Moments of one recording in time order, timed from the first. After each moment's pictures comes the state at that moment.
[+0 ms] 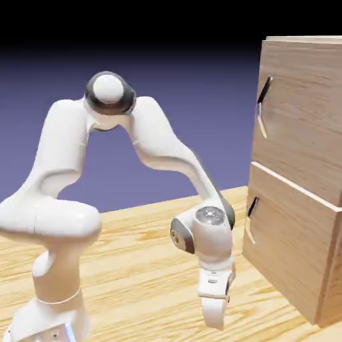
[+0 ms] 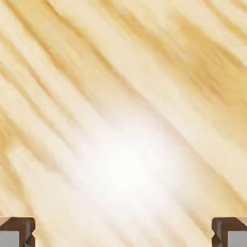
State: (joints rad) arm 1.06 0.72 -1.25 -2.58 1.51 2.63 0.05
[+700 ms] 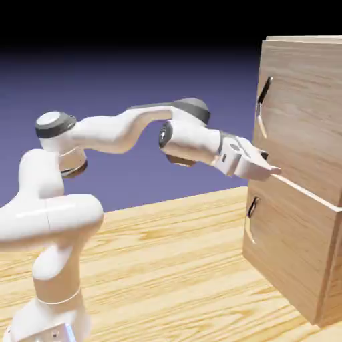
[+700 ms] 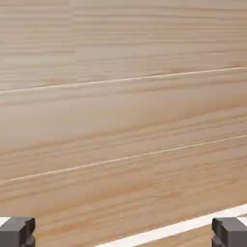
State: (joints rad) arm 1.67 1.49 -1.98 -2.45 2.40 2.39 -0.36
